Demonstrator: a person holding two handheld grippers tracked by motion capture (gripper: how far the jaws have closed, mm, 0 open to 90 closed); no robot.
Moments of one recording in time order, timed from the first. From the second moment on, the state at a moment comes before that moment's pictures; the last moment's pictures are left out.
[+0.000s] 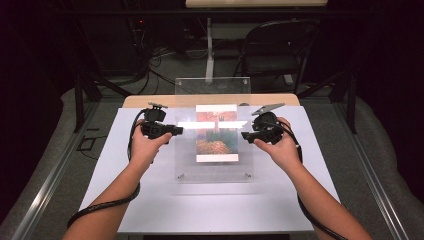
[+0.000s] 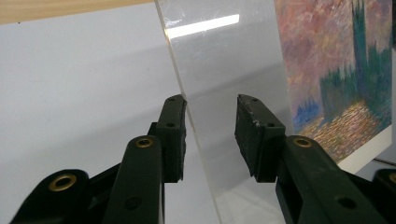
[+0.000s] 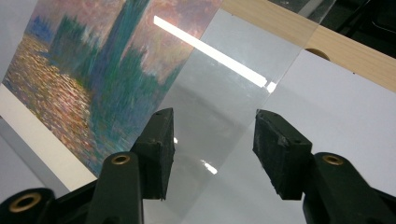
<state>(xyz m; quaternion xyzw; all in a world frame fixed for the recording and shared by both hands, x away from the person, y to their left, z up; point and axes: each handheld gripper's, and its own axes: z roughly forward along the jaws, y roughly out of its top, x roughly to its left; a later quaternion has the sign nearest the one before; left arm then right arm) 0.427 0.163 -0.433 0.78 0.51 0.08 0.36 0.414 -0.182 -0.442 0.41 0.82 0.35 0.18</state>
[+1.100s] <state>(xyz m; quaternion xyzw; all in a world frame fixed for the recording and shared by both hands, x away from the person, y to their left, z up) 0.369 0.181 -0.417 0.78 0.46 0.08 0.41 0.356 -0.199 -0.424 0.38 0.81 0.39 0.20</state>
